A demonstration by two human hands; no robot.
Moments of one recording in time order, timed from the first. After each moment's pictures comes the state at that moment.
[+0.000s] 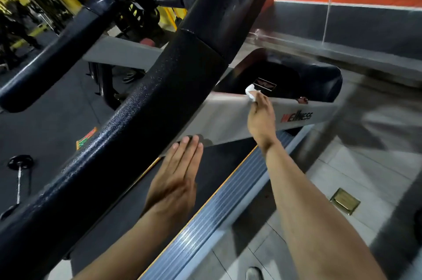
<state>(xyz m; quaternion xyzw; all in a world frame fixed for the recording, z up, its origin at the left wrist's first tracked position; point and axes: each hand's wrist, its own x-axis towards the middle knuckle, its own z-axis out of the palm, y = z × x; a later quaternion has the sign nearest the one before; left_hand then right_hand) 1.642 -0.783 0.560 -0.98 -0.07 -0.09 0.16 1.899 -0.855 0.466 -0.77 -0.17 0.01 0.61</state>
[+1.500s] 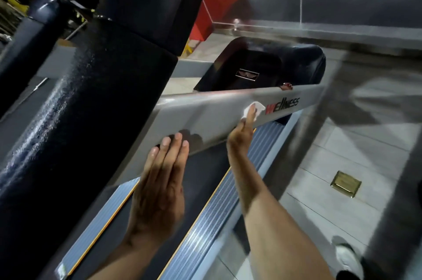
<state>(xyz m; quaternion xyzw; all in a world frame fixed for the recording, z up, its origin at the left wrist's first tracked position) 1.688 -0.779 0.527 -0.97 -0.03 -0.16 0.18 1.887 -0.812 0.375 -0.57 0.14 0.06 0.80</state>
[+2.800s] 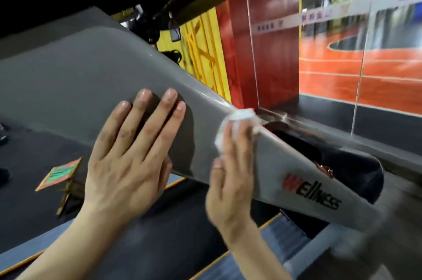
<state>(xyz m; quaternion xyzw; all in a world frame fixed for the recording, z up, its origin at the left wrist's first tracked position) 1.787 -0.762 0.407 -0.79 -0.12 -0.42 0.43 1.929 -0.821 0.302 -0.56 -0.41 -0.31 0.65</state>
